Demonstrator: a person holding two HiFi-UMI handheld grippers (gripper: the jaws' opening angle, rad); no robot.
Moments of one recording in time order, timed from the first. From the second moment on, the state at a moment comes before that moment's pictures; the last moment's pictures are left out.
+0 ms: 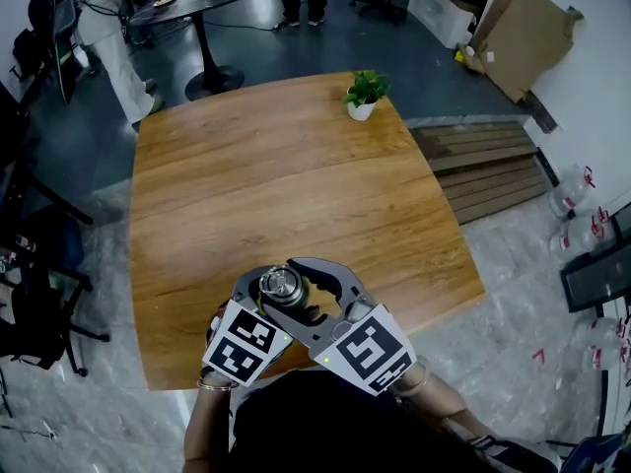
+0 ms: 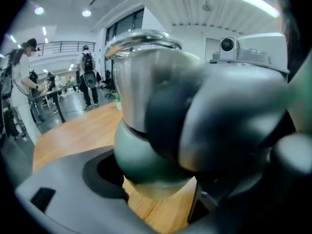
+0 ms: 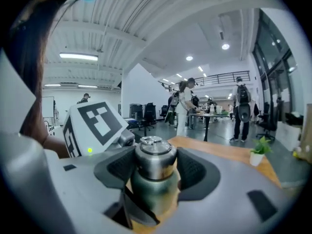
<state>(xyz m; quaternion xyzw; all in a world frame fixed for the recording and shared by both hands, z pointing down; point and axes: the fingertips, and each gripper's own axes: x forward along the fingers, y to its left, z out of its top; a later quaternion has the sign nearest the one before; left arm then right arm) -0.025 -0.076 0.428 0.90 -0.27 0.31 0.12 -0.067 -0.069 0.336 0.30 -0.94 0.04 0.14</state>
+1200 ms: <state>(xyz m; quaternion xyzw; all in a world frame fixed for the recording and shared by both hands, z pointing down) -0.020 -0.061 0.407 0.94 -0.21 0.26 0.07 -0.078 -0.049 0.322 0.22 -0.97 0.02 0.12</state>
